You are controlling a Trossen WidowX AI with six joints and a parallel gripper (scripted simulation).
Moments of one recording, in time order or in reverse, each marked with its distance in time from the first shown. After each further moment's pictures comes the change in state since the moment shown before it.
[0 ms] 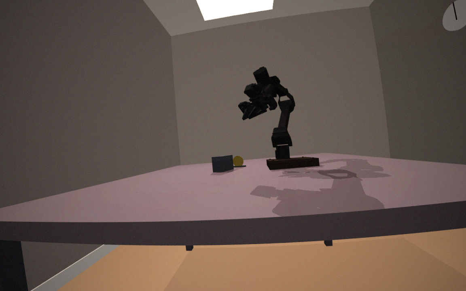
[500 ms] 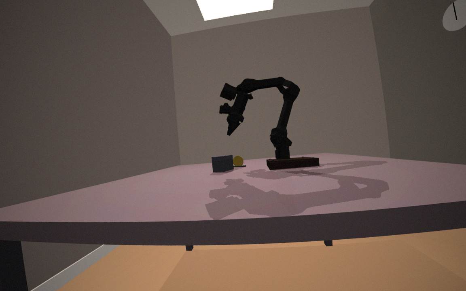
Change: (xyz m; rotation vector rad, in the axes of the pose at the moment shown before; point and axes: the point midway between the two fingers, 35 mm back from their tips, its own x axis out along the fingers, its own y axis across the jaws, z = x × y) arm 0.027 -0.155 -0.041 0.388 0.414 -0.352
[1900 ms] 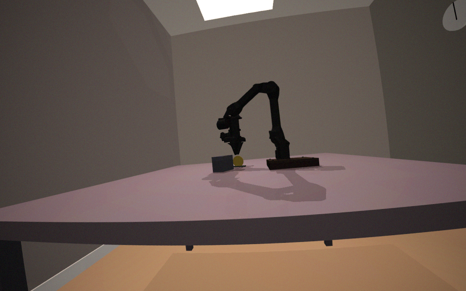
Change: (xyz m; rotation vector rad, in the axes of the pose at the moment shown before) arm 0.088 -0.161 -0.083 0.513 0.448 -0.033
